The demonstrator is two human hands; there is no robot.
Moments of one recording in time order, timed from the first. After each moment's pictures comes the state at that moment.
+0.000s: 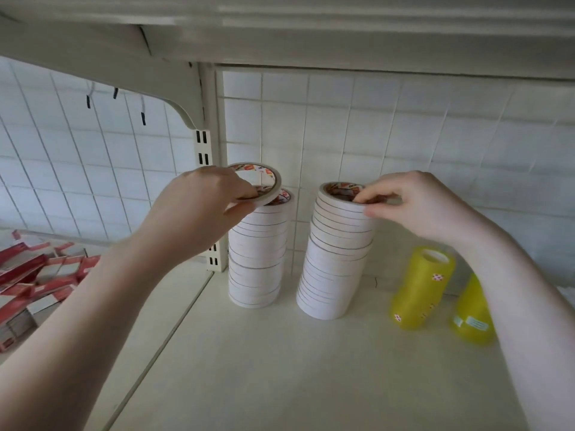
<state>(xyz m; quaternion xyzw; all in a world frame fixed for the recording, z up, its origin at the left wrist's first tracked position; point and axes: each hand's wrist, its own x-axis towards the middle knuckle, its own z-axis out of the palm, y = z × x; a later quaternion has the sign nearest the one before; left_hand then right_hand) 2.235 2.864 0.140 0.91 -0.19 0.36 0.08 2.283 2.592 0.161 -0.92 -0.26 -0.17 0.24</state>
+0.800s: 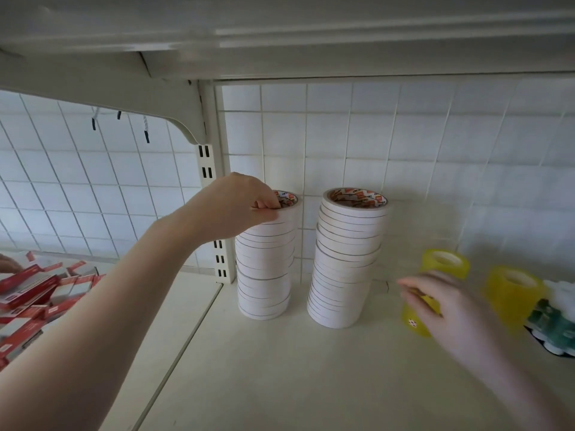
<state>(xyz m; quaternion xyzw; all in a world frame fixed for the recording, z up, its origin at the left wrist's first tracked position) 2.278 2.855 0.160 0.96 -0.19 0.18 0.09 2.243 2.556 0.033 -0.90 -0.17 -0.33 0.22</state>
